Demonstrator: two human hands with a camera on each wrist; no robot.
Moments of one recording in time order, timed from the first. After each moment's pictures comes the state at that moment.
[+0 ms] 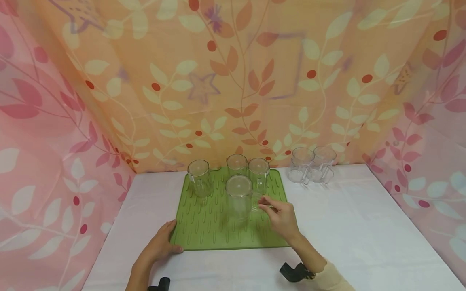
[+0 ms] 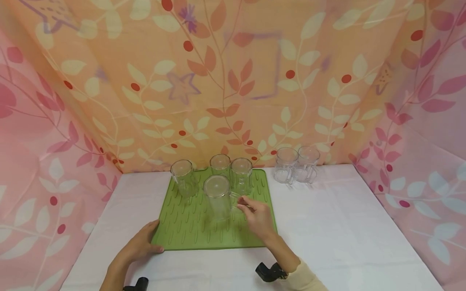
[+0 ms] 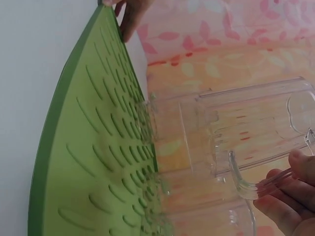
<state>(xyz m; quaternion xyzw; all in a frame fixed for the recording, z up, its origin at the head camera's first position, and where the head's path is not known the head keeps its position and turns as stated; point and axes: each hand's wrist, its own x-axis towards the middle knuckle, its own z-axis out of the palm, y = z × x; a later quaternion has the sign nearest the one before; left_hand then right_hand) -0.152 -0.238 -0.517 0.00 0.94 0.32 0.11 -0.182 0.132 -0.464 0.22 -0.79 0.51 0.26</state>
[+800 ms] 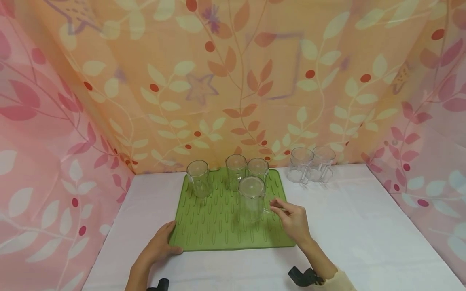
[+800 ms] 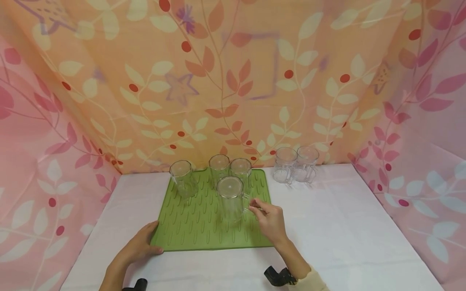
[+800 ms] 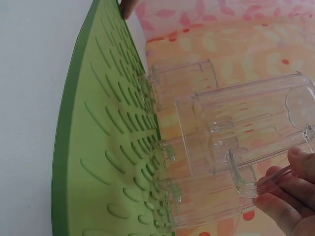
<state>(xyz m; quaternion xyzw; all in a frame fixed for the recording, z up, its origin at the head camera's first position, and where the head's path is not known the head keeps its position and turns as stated) -0.153 -0.240 -0.520 0.00 0.94 0.33 0.11 -0.175 0.160 -0.471 0.18 -0.80 0.50 0.29</state>
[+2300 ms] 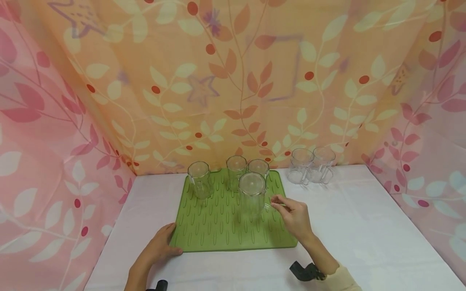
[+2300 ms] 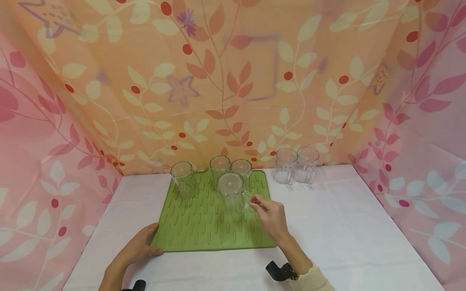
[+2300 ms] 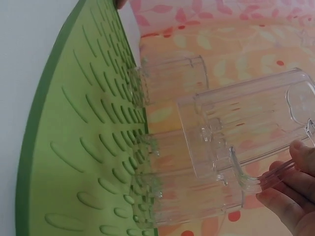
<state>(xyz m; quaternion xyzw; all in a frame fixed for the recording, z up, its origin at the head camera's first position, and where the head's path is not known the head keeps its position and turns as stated) -0.151 -0.244 -0.518 0.02 0.95 0.30 0.11 -0.182 0.164 -0.462 0.22 -0.80 0.47 0.32</state>
